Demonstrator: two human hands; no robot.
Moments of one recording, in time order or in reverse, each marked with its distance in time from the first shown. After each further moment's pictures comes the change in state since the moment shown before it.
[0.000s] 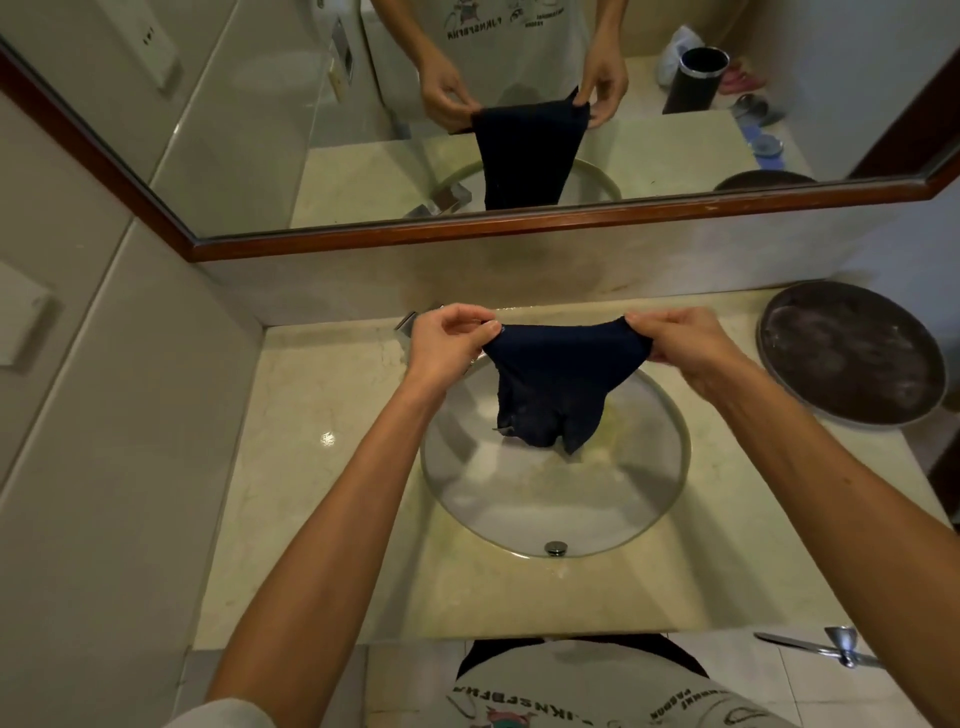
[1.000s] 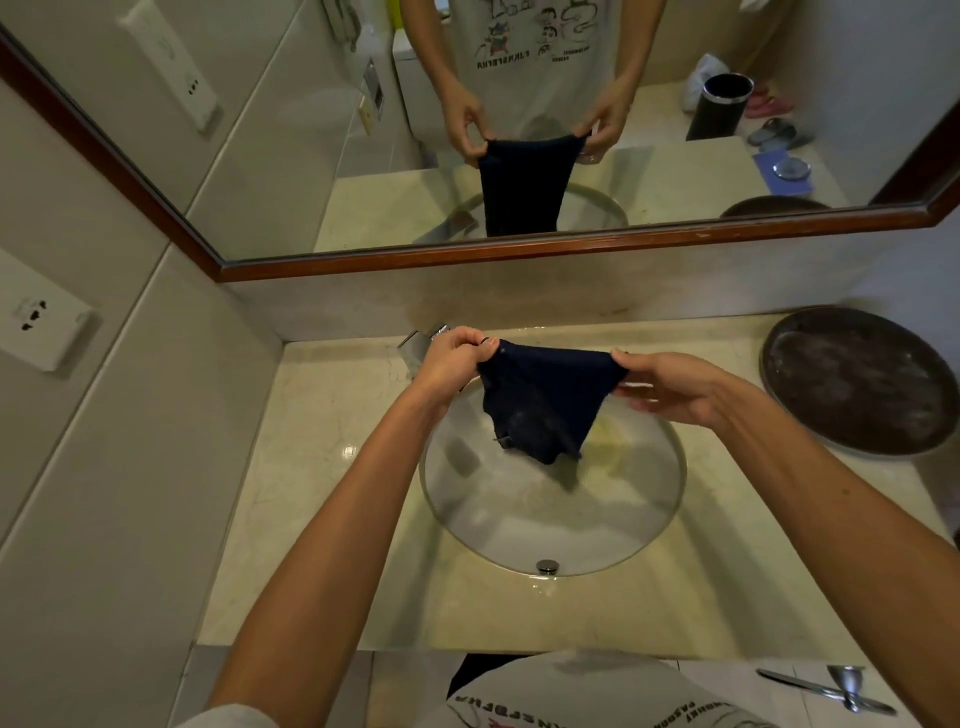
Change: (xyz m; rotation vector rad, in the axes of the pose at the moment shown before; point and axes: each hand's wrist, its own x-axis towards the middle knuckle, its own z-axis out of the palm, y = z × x) left_hand 0.008 0.003 0.022 0.014 -0.106 -0.119; right_hand 0.015 0.014 -0.020 0.078 -0.383 0.283
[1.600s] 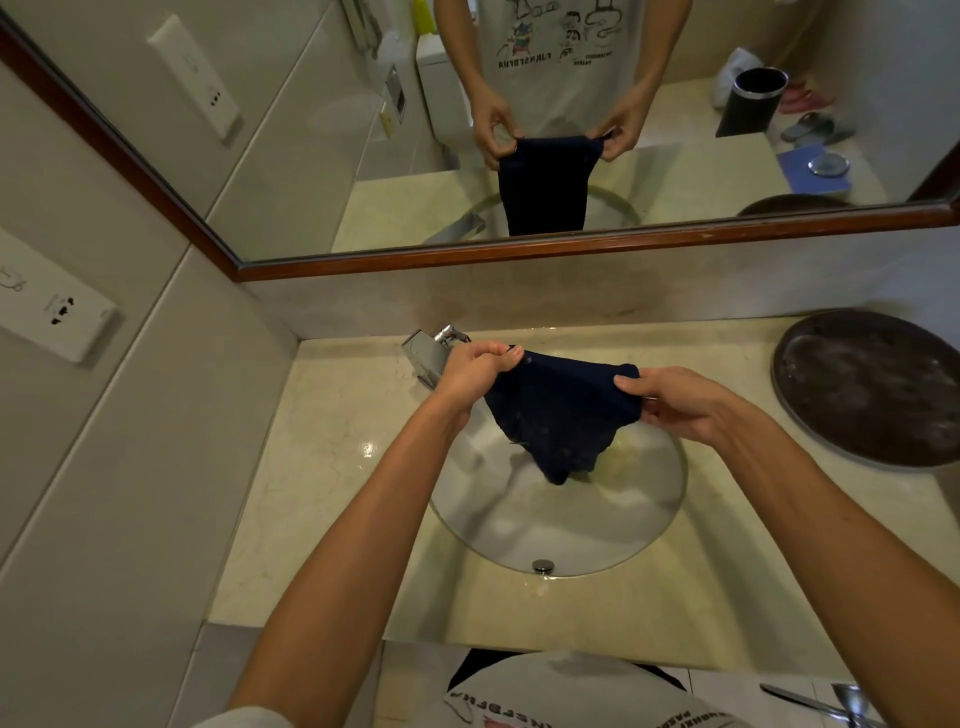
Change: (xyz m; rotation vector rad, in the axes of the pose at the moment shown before) left_hand -0.015 -0.002 0.039 -0.032 0.015 -0.032; right_hand 0.003 0.022 -0.019 0.160 -0.086 -0.034
